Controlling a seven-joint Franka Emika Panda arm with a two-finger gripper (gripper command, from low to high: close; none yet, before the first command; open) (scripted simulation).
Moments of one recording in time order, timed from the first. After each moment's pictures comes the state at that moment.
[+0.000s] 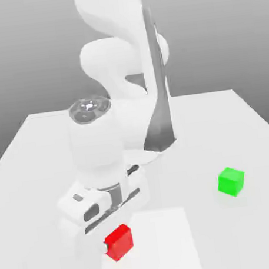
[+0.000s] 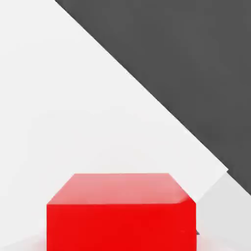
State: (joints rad) arm 0.11 0.14 -0.22 -2.60 0.09 2.74 -0.21
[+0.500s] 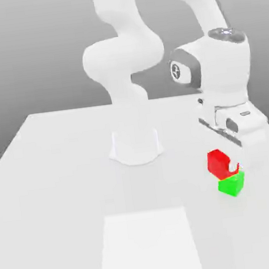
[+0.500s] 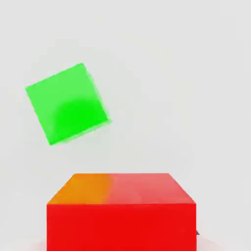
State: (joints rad) arm 0.65 -0.21 0.07 -2.89 0.06 2.68 -0.77
